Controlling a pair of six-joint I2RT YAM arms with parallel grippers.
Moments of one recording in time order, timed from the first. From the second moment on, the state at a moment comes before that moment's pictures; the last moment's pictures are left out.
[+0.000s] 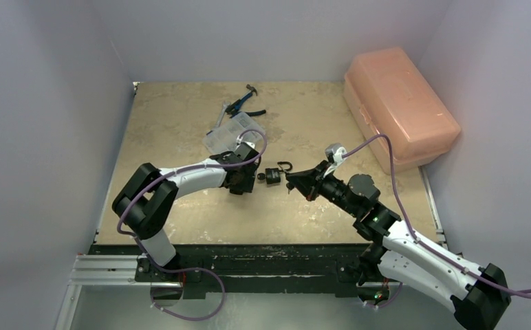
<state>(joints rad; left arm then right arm) -0.69 1.69 0.97 -0.40 -0.28 -0.43 0.75 0.76 0.45 0.28 -0.12 0.40</state>
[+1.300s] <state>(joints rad) -0.70 1.47 0.88 -0.29 -0.27 -0.52 0.75 0.74 0.45 0.25 -0.09 0.38</state>
